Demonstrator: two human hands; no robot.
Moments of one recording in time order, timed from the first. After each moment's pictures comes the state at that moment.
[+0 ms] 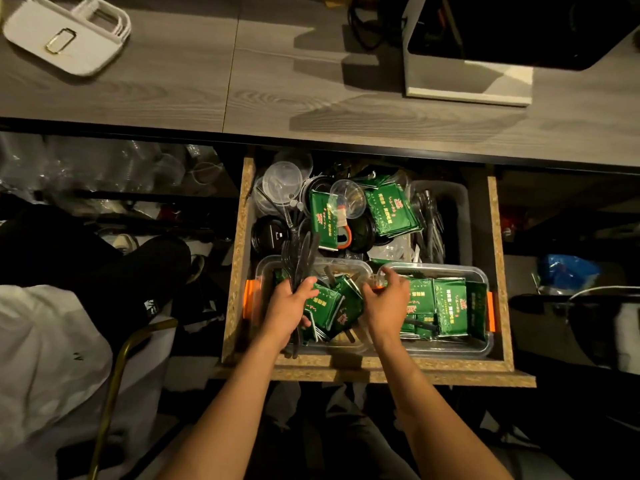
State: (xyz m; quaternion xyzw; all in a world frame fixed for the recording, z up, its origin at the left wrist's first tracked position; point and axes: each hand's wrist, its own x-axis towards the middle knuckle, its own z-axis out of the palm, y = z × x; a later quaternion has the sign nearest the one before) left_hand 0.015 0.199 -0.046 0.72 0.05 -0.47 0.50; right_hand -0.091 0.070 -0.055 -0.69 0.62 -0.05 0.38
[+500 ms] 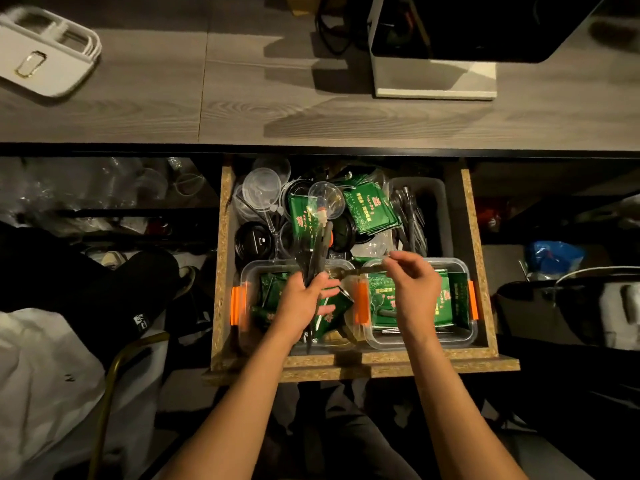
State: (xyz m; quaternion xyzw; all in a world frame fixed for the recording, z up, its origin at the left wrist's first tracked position) left_hand -0.005 0.158 -0.017 0.66 0.03 -0.51 0.56; right_hand -0.120 0.028 0.012 -0.55 0.54 -0.27 0.58
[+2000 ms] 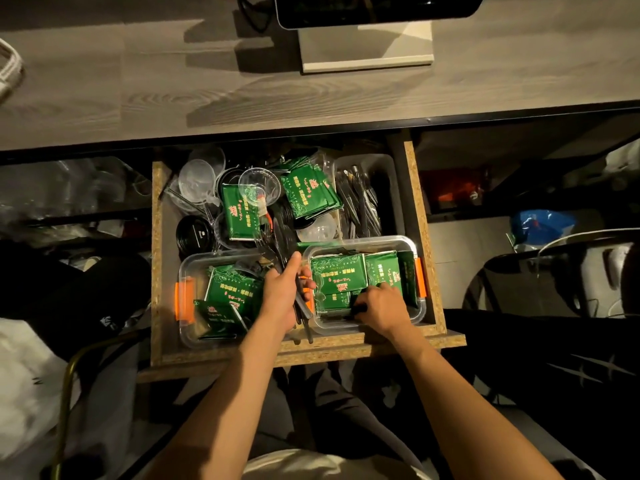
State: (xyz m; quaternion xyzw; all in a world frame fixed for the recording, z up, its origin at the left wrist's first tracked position) left_hand -0.080 0.081 -0.021 0.64 0.19 -0.46 0.59; right_hand -0.242 -0.035 -0.090 -0.91 0.28 0.25 0.20
